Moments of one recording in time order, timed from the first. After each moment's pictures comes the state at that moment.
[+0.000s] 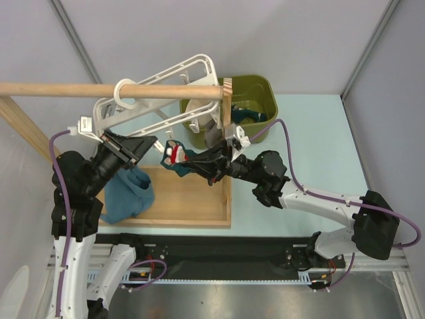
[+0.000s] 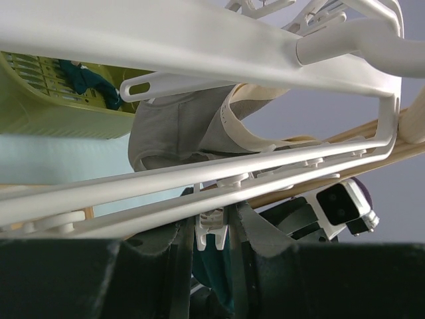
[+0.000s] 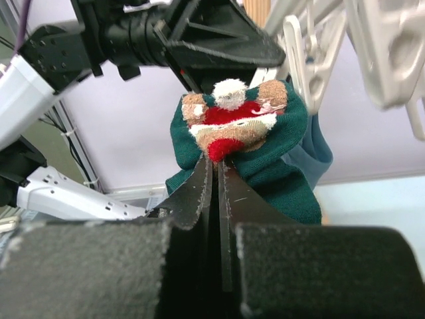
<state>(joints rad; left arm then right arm) -0.10 0.65 1.12 -0.47 0.45 -1.00 1.00 1.36 0.93 0.97 -0.44 0.36</state>
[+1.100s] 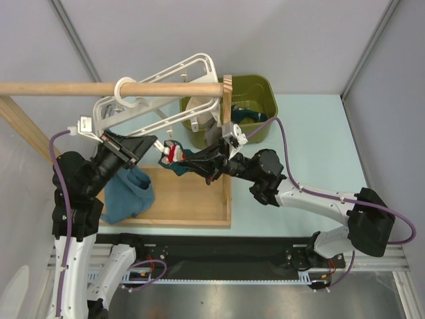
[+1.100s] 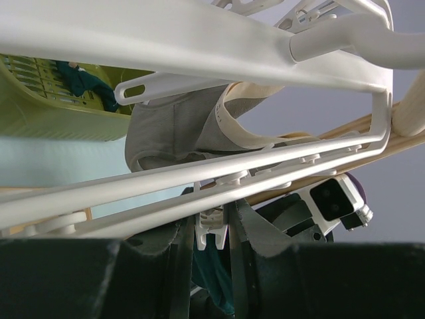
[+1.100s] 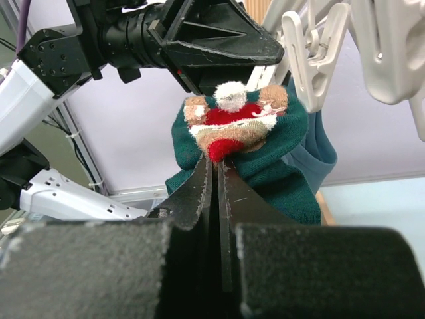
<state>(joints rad) -0.10 0.65 1.11 -0.45 0.45 -1.00 0.99 1.40 0.94 1.00 -0.45 0.39</state>
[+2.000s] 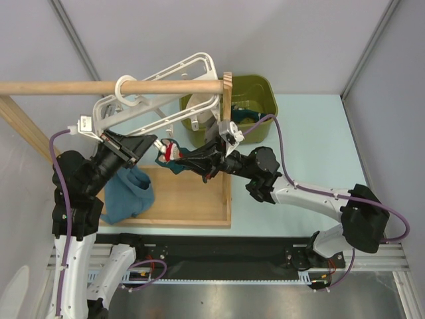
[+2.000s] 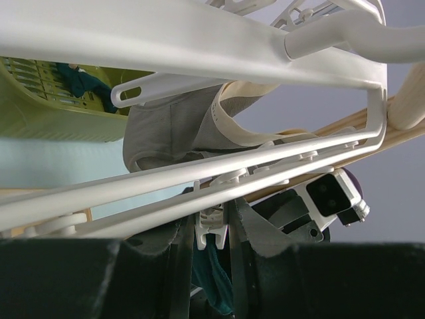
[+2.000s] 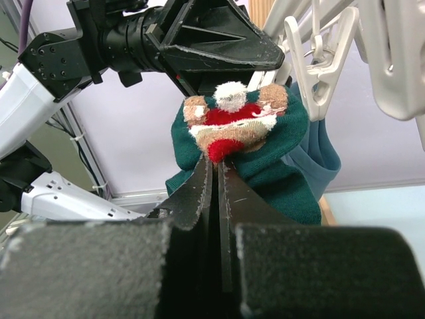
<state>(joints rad) -0.10 0.66 1.11 -0.45 0.45 -1.00 0.98 1.45 0.97 1.03 -0.48 0.41</state>
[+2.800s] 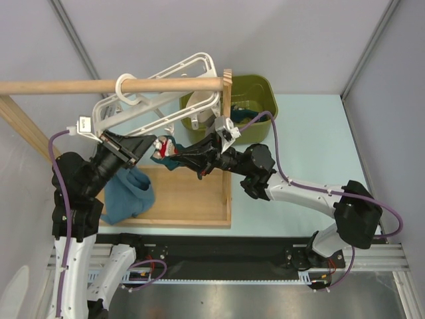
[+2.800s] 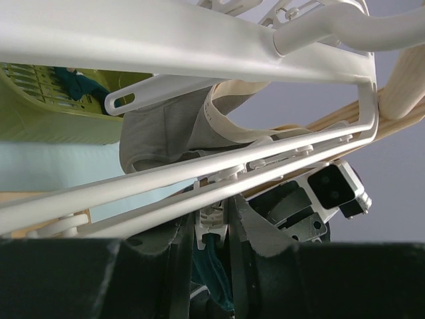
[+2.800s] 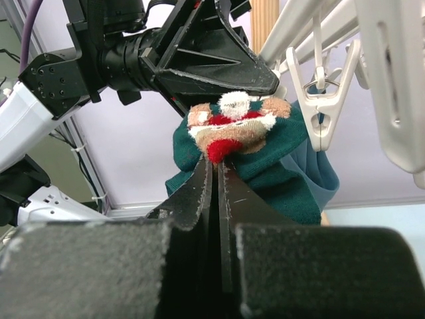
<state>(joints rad) -0.10 0.65 1.11 -0.44 0.45 -1.00 0.99 1.51 1.04 1.07 -0.48 0.43</state>
